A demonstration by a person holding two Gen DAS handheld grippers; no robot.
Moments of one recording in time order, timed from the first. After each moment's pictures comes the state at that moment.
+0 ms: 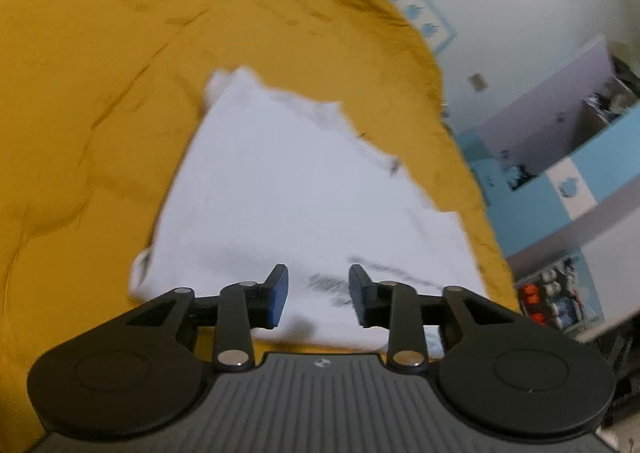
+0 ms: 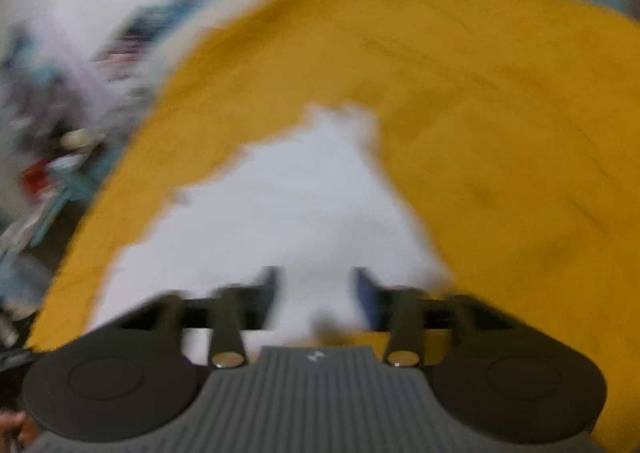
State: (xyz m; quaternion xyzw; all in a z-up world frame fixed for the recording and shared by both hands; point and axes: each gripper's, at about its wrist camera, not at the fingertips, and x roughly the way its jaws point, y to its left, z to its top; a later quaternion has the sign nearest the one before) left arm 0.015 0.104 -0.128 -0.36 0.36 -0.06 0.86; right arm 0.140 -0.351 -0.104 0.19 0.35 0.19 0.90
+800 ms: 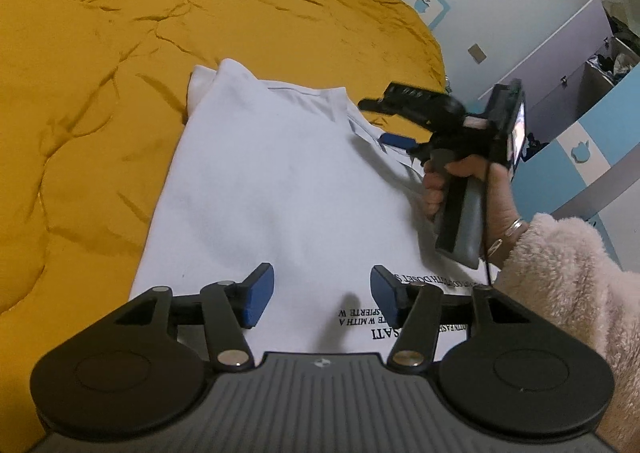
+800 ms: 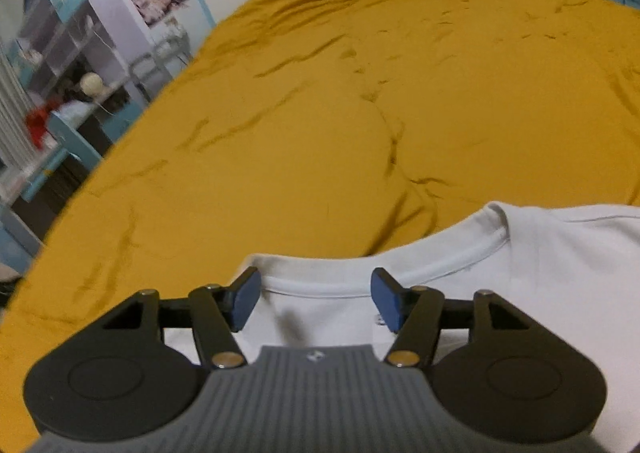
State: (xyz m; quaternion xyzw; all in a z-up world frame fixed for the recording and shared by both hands) left arm 0.054 0.100 -0.161 -0.30 0.39 -0.07 0.87; right arm 0.393 -0.081 -0.188 0.13 0.39 0.18 0.89
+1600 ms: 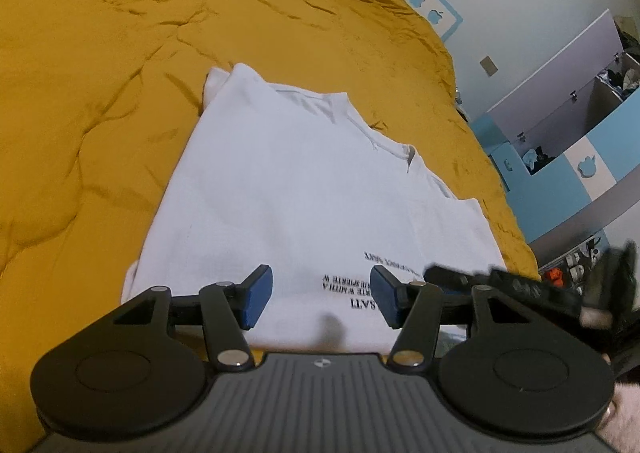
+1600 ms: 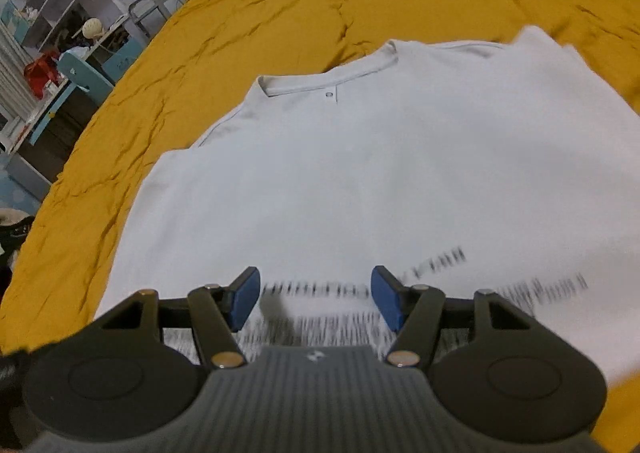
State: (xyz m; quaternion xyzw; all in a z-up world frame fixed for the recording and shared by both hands) left arm 0.018 0.095 -0.137 -0.32 0.39 -0.04 0.86; right arm 0.182 -0.167 -0.153 0.13 0.49 0.20 0.84
